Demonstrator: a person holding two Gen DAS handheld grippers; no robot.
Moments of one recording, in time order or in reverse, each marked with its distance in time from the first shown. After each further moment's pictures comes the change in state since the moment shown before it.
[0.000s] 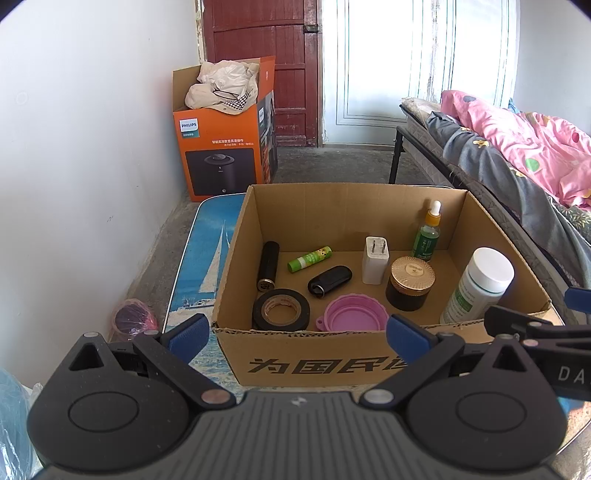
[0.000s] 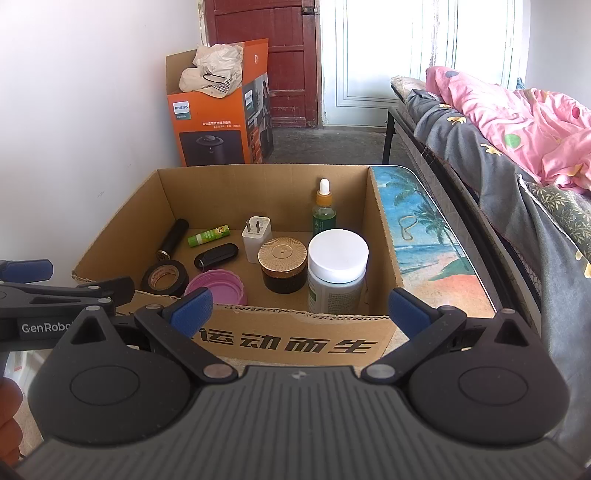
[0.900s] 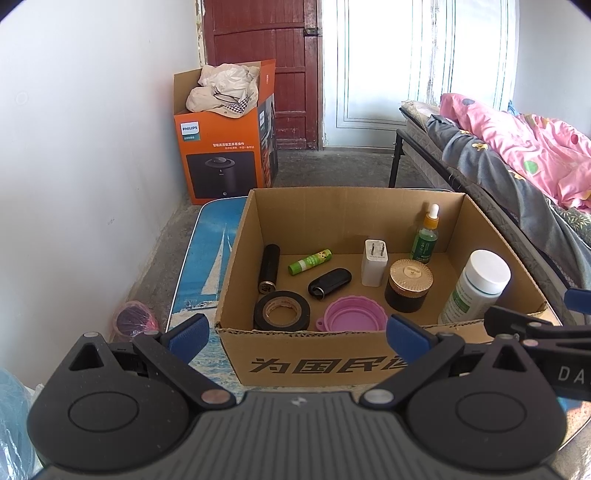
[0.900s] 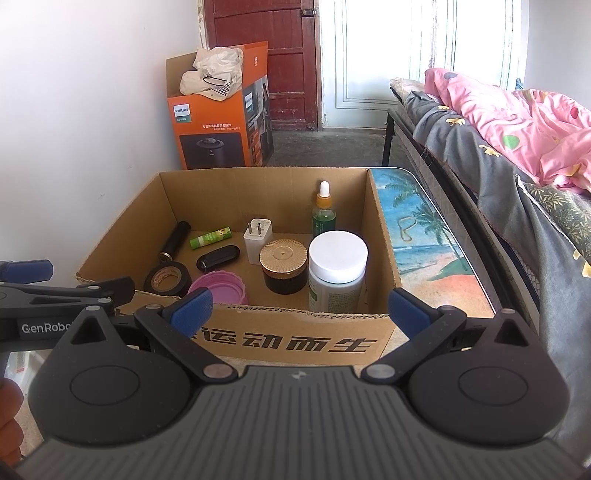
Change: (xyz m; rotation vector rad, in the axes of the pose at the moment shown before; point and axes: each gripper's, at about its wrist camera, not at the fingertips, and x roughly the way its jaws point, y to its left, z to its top) left arm -0.006 -0.002 0.002 0.002 -0.007 -0.001; right arm -0.003 -0.002 0.001 0.002 -0.002 -0.002
